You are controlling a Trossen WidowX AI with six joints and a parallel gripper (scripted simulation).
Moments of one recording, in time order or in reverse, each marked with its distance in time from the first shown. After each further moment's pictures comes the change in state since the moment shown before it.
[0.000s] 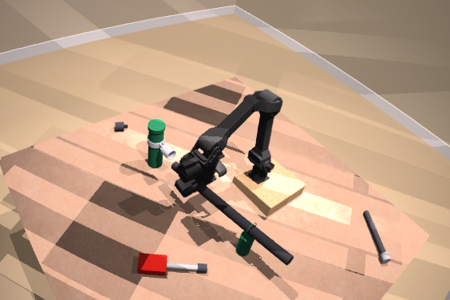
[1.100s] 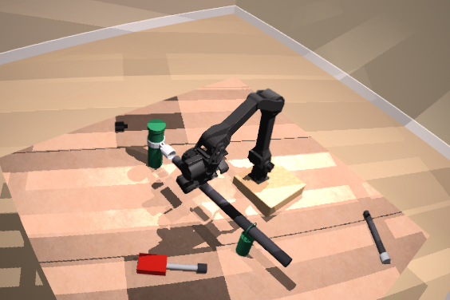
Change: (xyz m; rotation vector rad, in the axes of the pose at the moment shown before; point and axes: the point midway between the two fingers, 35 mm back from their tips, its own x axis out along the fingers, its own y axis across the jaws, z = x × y) arm -0.018 -0.003 0.005 0.011 -0.058 0.009
